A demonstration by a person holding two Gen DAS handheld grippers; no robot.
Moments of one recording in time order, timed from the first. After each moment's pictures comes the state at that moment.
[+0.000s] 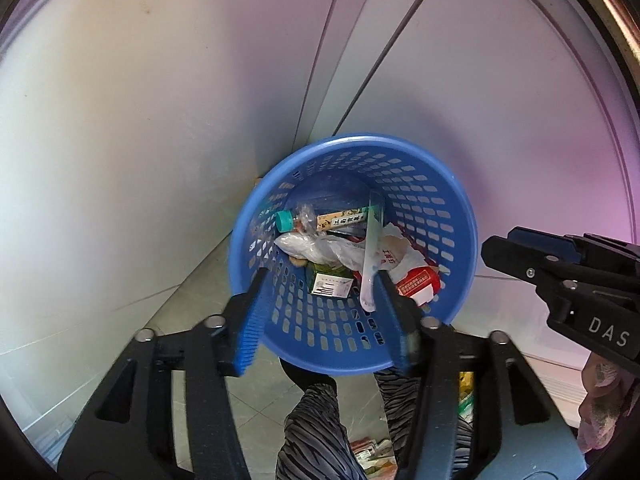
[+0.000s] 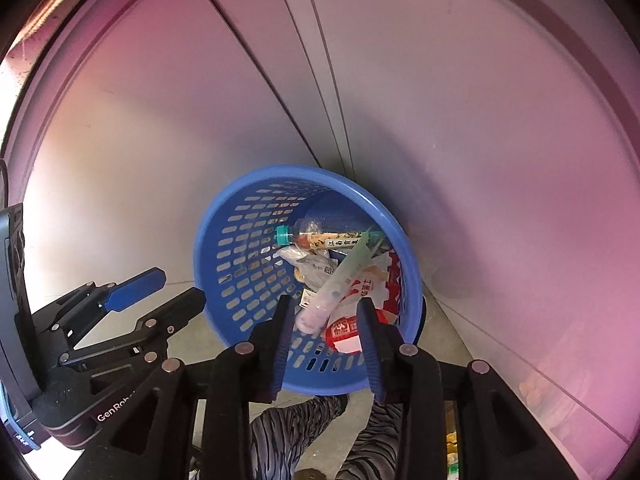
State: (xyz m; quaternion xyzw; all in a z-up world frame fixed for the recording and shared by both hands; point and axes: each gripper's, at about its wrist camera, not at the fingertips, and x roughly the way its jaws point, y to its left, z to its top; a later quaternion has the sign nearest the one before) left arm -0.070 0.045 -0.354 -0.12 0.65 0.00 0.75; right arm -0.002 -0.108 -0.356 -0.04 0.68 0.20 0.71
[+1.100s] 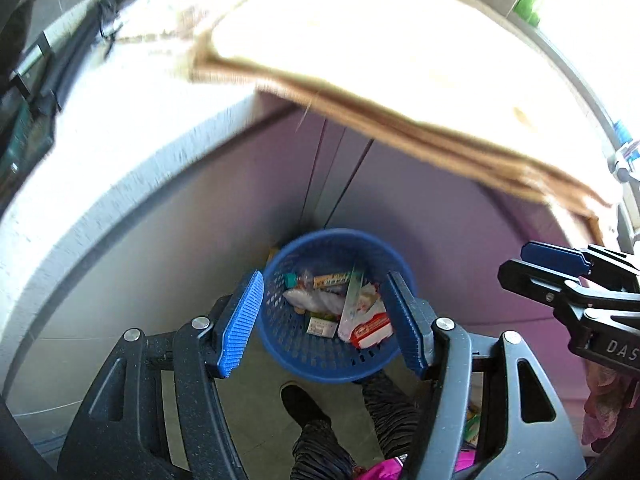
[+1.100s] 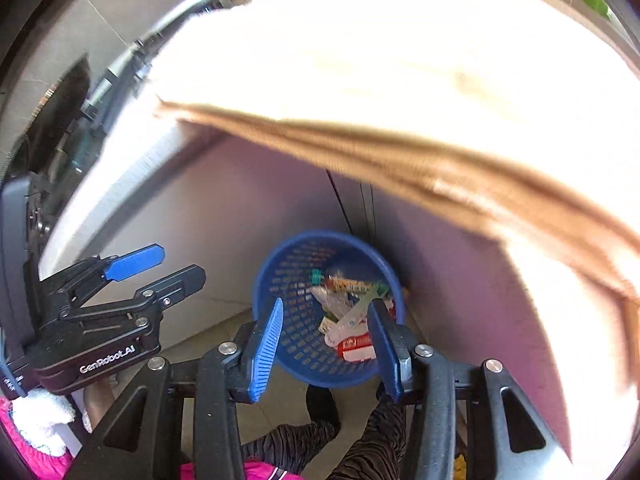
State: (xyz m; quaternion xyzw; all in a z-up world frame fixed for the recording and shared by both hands) left arm -0.090 0.041 -0.197 -0.12 0.54 0.04 0.83; right arm -0.028 -0.139 -0.202 -0.04 0.57 0.28 0.77
